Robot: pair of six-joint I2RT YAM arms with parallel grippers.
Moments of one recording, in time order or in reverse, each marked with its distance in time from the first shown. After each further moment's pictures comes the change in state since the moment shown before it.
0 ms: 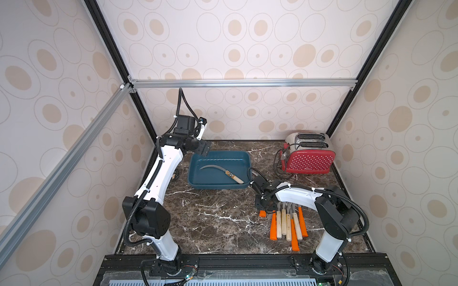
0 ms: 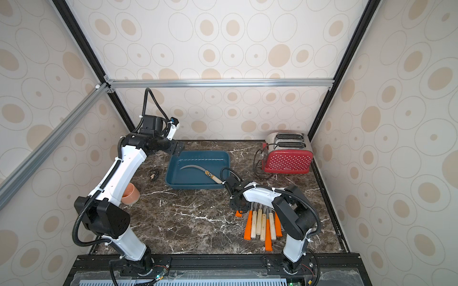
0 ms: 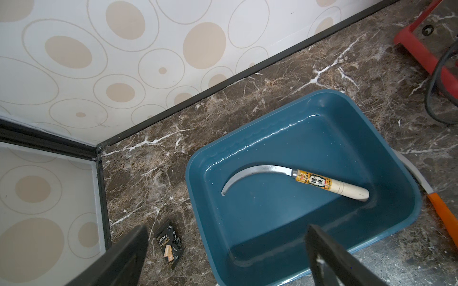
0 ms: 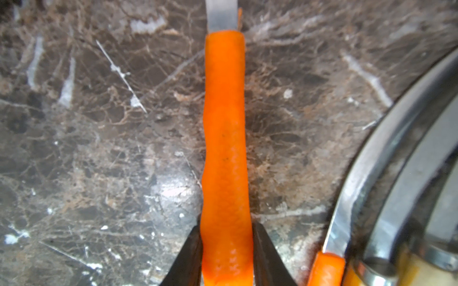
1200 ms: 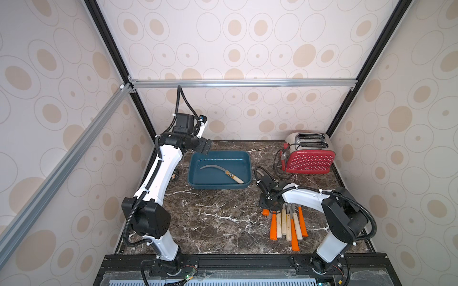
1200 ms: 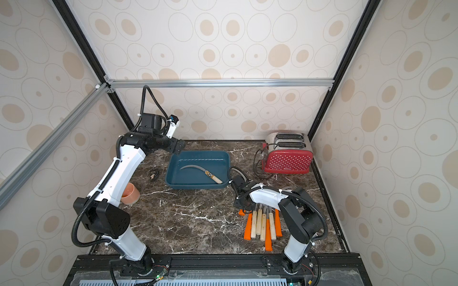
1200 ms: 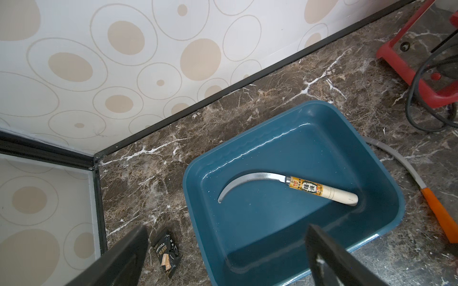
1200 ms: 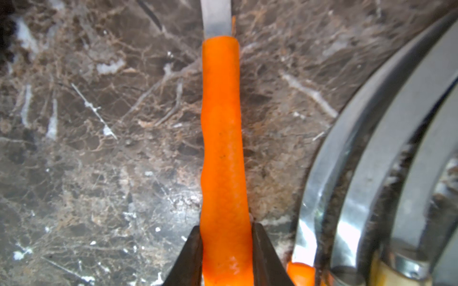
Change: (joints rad) left arm 0.000 0.000 0.032 -0.001 0.032 -0.001; right arm -0.071 -0.087 -0.079 0.066 0.007 0.019
